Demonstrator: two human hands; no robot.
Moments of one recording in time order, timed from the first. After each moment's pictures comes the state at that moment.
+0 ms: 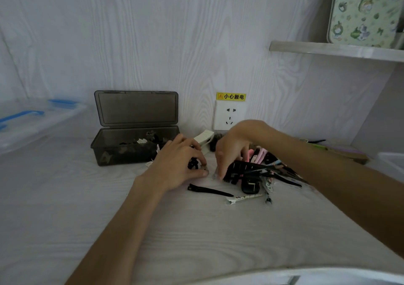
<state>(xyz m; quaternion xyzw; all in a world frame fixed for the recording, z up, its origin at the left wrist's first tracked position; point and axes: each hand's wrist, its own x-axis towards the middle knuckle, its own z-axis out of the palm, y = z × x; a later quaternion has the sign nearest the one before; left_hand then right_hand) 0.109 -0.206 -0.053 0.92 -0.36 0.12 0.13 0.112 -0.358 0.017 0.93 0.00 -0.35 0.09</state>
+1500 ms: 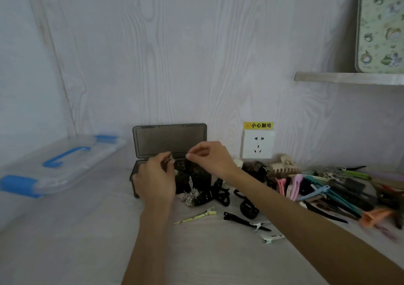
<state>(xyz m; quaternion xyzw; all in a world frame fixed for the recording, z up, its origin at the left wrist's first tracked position) 0.136 -0.144 -0.053 0.86 0.04 0.33 0.38 0.145 -0.283 -0.014 0.86 0.10 0.15 -0.47</state>
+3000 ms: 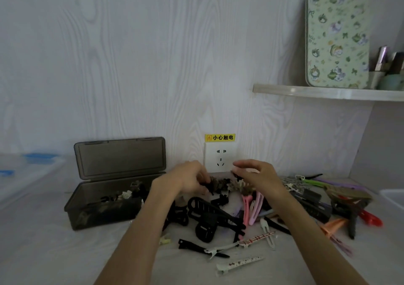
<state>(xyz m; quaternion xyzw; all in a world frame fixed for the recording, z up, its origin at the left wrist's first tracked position) 0.183 -0.264 -0.004 0.92 -0.33 -0.09 0.19 0.103 -0.448 -0.023 0.80 -0.04 0.21 -0.56</state>
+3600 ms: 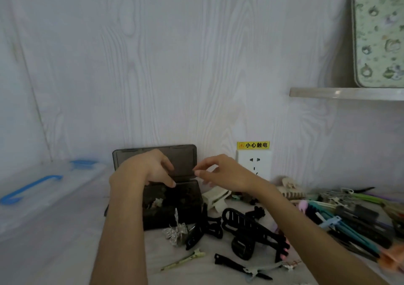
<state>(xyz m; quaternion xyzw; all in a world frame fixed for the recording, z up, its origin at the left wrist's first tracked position) 0.191 -0.146 0.046 0.96 -0.11 -0.11 0.22 0.160 -0.338 0.013 0.90 0.17 0.05 -0.39</state>
